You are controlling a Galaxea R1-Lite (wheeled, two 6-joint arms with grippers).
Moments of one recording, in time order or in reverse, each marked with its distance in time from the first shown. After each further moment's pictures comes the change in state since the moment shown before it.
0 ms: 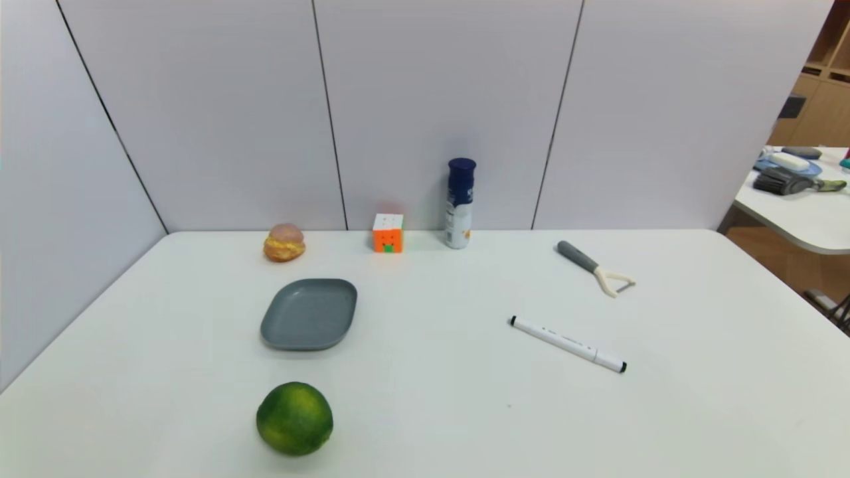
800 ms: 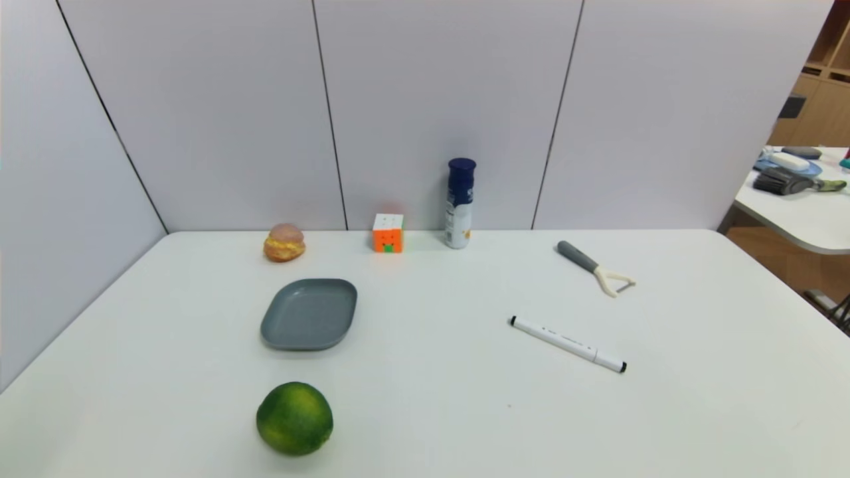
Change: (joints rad) left arm 0.016 0.494 -0.824 -0.003 -0.006 0.105; right arm 0.000 0.000 0.000 0.000 0.000 0.000
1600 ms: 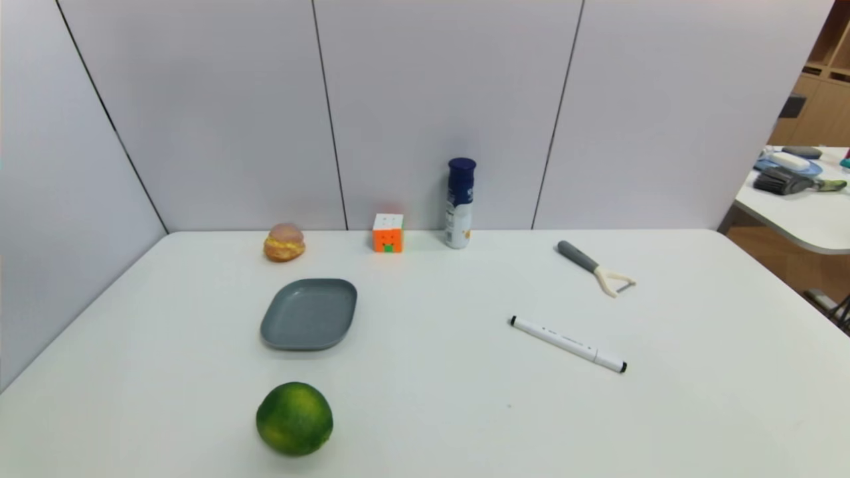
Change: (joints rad) left arm -0.003 0.906 -1.133 0.330 -0.010 0.040; right arm 0.000 0.000 0.000 0.000 0.000 0.000
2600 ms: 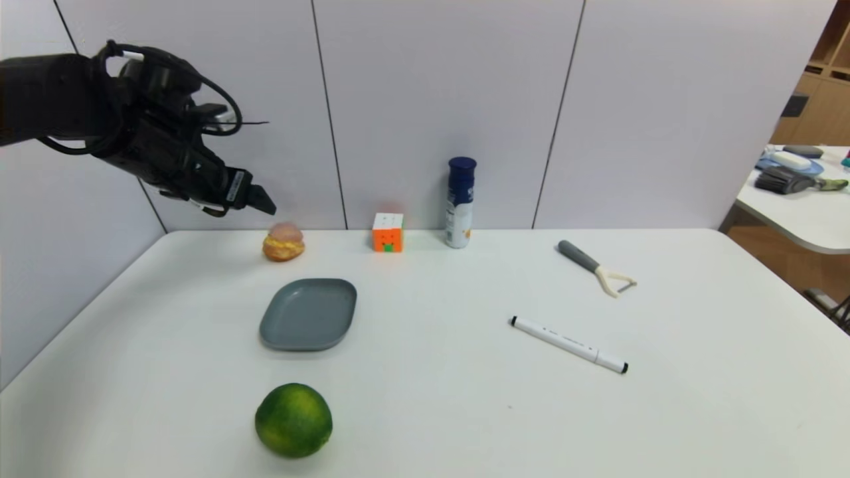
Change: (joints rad) left arm -0.075 0.607 -0.014 0.385 -0.037 -0.001; right arm 0.000 0.000 0.000 0.000 0.000 0.000
